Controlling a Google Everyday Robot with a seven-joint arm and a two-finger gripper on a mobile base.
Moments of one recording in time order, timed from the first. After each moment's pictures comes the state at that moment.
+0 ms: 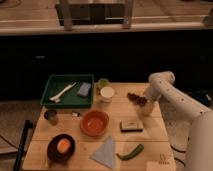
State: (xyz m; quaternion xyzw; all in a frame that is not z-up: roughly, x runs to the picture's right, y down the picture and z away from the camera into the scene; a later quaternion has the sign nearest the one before) arm 0.293 0.107 0.938 -0.28 -0.03 0.01 0.96
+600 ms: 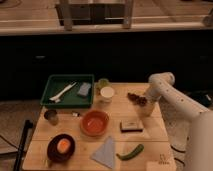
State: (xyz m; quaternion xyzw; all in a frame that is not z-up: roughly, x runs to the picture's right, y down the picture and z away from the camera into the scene) arm 0.296 0.111 0.941 -0.28 -0.03 0.02 0.96
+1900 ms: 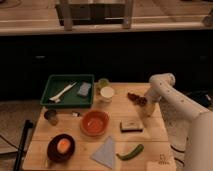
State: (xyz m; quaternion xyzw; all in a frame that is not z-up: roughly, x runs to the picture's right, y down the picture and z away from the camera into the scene) arm 0.301 0.117 0.945 -0.29 -0.03 0.03 0.96
